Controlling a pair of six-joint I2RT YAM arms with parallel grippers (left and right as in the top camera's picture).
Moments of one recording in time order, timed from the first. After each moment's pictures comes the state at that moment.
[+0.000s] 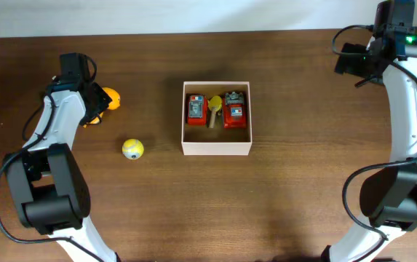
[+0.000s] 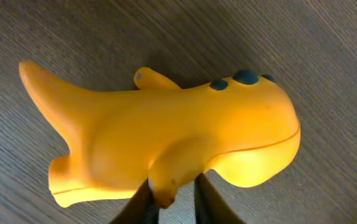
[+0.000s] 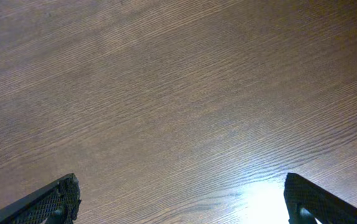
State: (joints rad) left arm 0.14 2.00 1.50 -0.66 -0.10 -0.58; right arm -0.18 1.94 1.96 -1.10 0.16 0.19
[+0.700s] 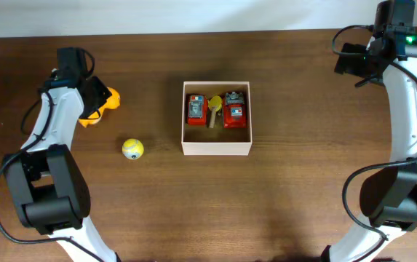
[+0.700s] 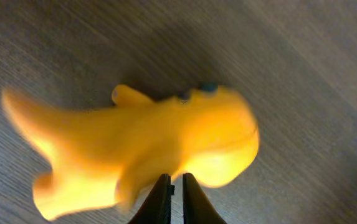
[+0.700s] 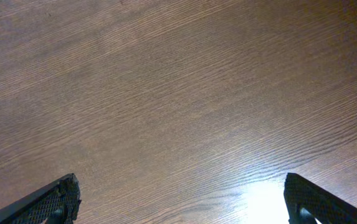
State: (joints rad) left arm 0.14 2.00 1.55 -0.67 -0.05 -0.54; right arm -0.18 1.94 1.96 -1.10 0.16 0.19
